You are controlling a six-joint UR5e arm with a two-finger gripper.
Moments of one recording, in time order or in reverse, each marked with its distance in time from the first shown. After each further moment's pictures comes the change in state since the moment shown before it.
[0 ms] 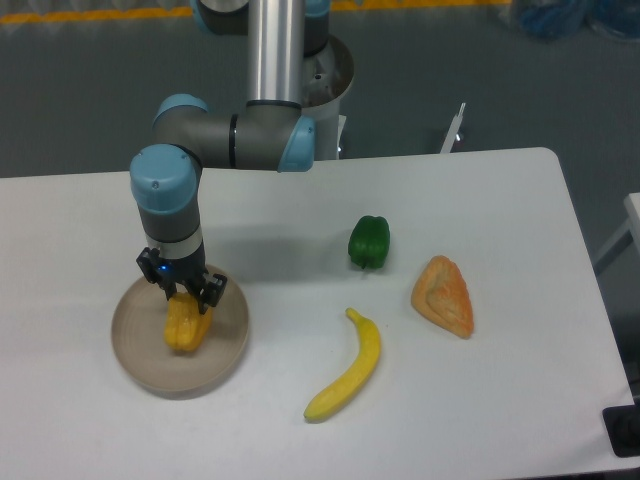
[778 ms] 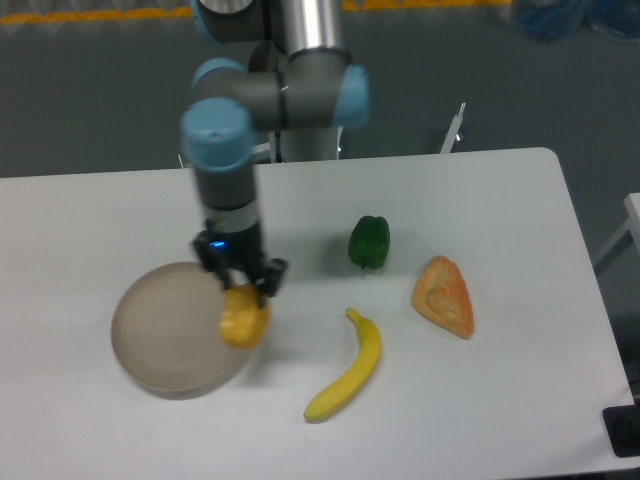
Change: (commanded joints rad) arm 0.352 0.181 0.054 -0.155 0.041 0.515
